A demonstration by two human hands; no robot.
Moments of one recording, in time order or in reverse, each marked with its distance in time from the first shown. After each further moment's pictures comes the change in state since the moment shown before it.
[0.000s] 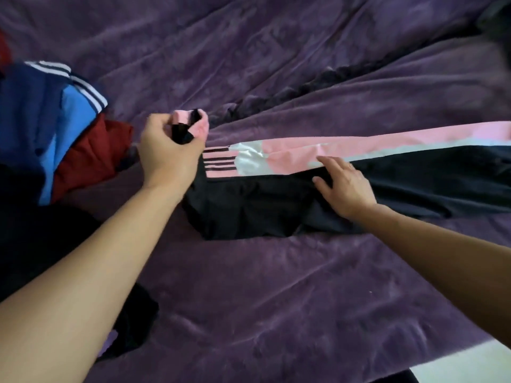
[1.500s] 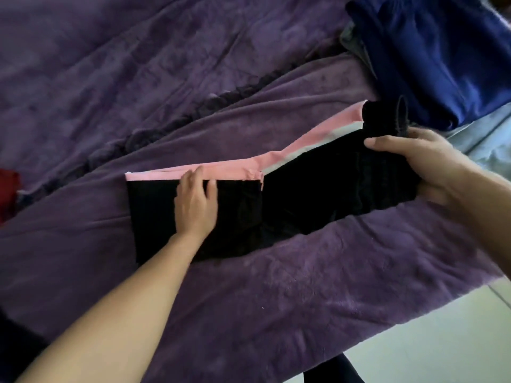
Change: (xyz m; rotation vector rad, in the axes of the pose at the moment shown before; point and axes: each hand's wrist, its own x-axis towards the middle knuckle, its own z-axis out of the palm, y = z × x) left_hand -0.137 0.058 0.215 0.429 -0.372 0.277; right_hand -0.043 0.199 -0.258 1.281 -0.026 0.606
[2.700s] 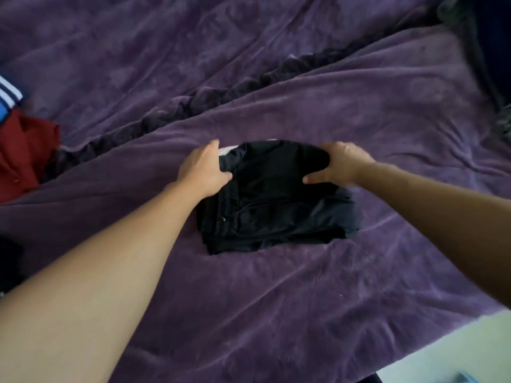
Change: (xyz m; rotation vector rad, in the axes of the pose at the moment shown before) left_hand 0.068 -0.153 -0.070 0.196 -0.384 -0.028; right_hand 0.101 0.123 0.219 -1.481 -0.091 -0.100
